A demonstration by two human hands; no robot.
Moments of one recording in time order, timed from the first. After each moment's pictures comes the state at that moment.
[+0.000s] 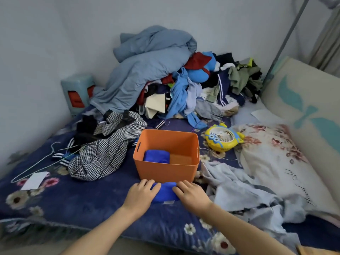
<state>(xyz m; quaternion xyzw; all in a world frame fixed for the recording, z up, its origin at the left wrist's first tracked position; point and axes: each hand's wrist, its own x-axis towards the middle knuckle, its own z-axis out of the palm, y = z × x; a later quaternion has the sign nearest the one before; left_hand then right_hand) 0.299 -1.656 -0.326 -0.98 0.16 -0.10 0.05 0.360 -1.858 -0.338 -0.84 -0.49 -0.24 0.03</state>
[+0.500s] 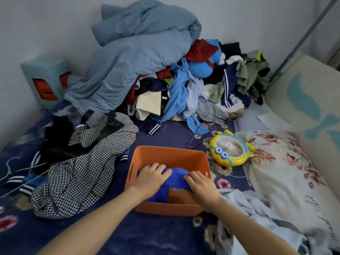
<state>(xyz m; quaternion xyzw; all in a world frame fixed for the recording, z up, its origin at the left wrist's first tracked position) 0.566 -1.581 -0.332 -0.96 0.26 -0.10 0.06 0.576 -1.788 -0.331 -0.92 -0.37 -0.15 0.04</state>
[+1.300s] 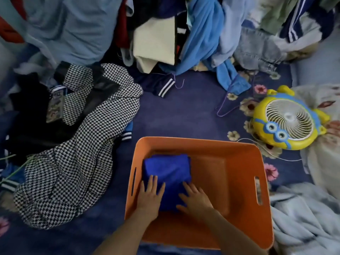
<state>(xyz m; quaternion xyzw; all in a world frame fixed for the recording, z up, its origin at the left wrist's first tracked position) 0.655 -1.526 -0.564 -0.90 0.10 0.41 0.07 0.688 -1.701 -0.564 -0.87 -0.28 0.41 -0.04</state>
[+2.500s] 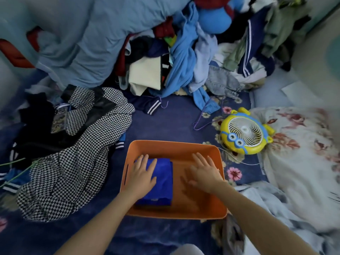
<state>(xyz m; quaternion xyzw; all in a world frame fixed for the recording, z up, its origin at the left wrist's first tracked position) 0.670 -1.531 -0.462 -0.98 0.05 0.14 -0.09 0.725 -1.773 -0.432 -0.93 -0.28 0.21 -0.06</state>
